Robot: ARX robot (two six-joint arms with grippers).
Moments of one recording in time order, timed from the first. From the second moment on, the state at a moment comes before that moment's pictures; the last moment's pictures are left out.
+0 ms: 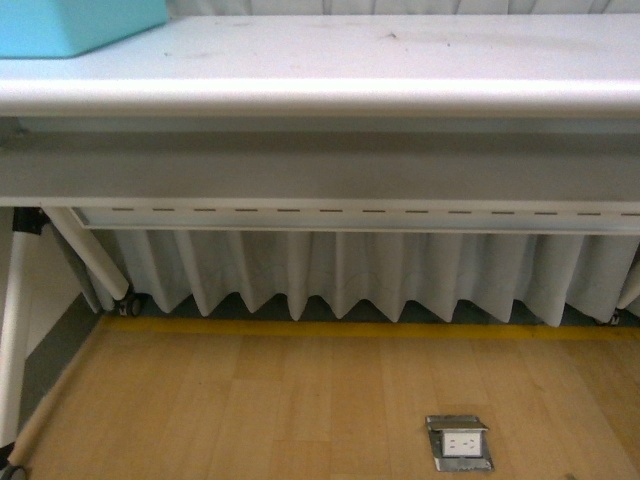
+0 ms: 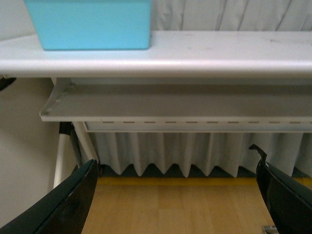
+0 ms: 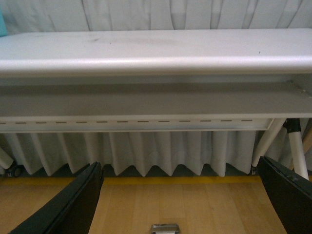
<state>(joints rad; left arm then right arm) 0.00 0.01 0.01 0.00 0.00 0.00 0.00 0.00 0.01 0.00 0.00 -0.01</state>
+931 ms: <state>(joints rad) 0.00 0.01 0.01 -0.01 0.00 0.00 0.00 0.00 0.01 0.00 0.00 -0.01</state>
